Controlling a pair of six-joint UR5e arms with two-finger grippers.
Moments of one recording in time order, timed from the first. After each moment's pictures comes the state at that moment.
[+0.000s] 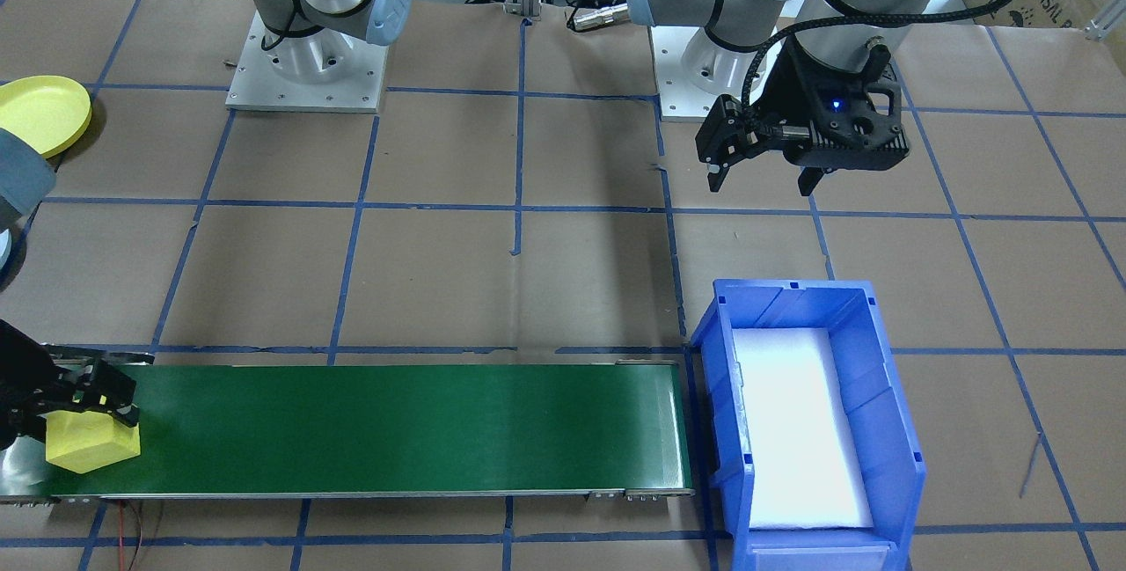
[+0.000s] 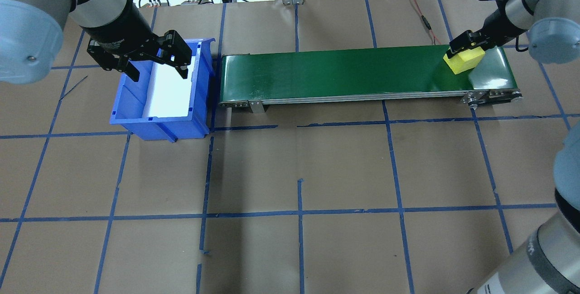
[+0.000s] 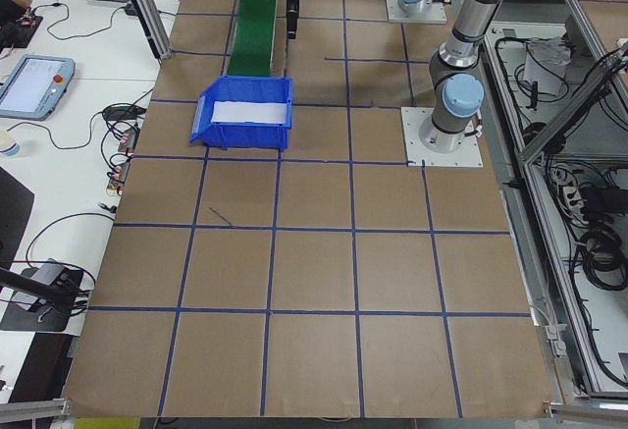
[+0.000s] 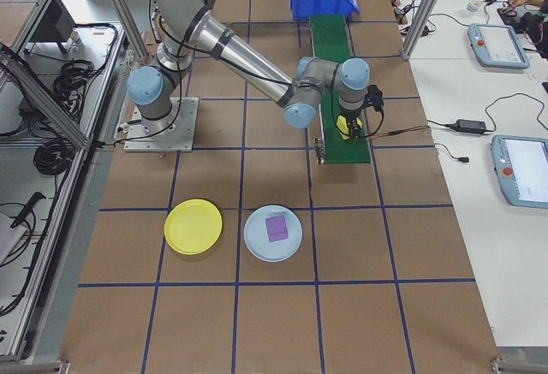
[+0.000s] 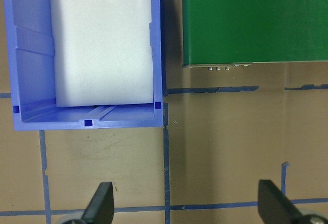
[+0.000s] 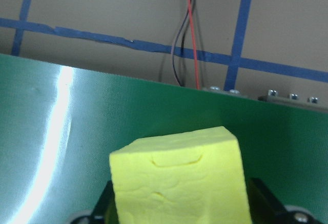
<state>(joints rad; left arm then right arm) -1.56 -1.58 -1.59 -1.50 1.53 0.02 1.17 -1.08 1.58 -2.17 -1.38 -0.59</state>
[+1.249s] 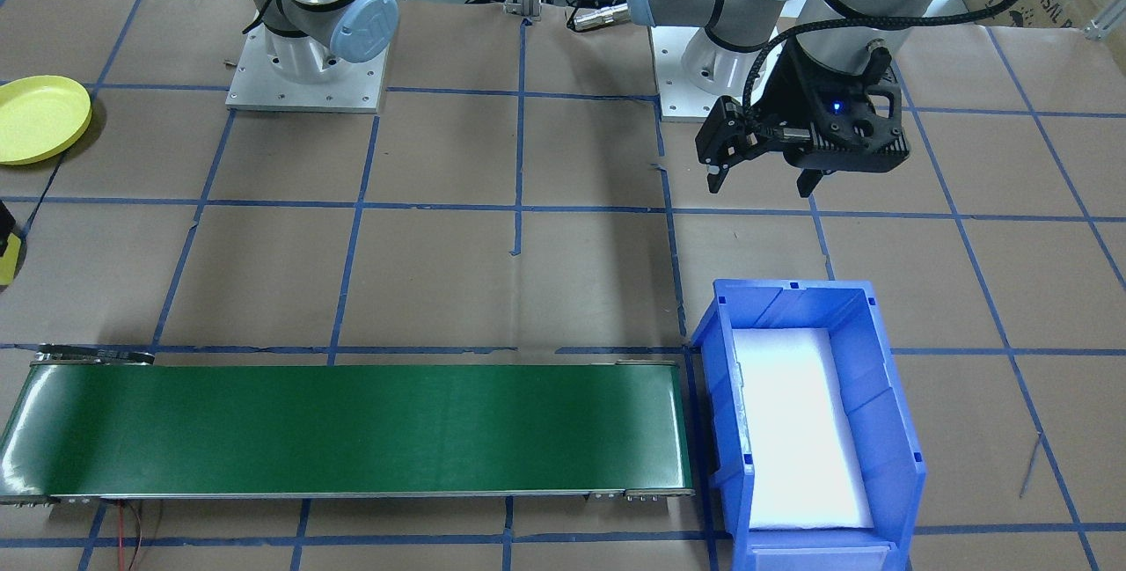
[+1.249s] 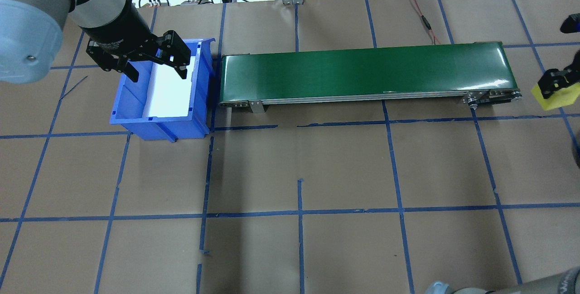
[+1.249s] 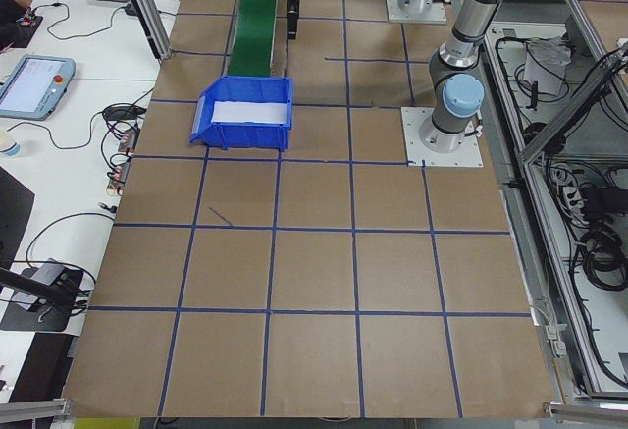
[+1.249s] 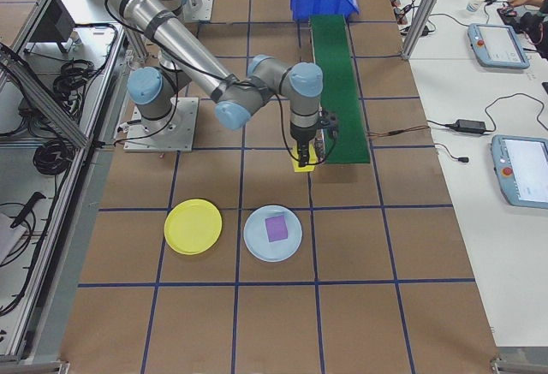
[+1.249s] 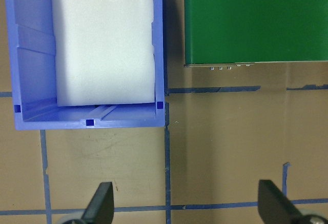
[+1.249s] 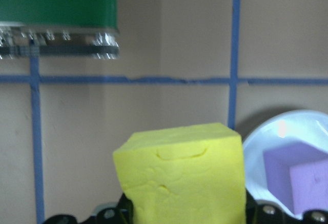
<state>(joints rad) -1.56 -1.58 -1.59 -1.50 1.53 0.02 0.82 -1.46 1.91 -2.13 -1.63 -0.76</state>
